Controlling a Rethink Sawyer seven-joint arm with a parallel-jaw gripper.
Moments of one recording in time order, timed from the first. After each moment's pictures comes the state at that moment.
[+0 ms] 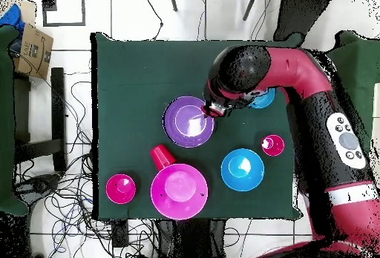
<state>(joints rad) -0.79 -0.56 0.82 1.35 -0.52 1.41 0.71</state>
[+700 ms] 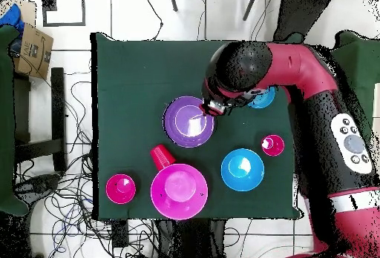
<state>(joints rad) -0.78 -0.61 0.81 1.37 -0.50 1.40 0.71</state>
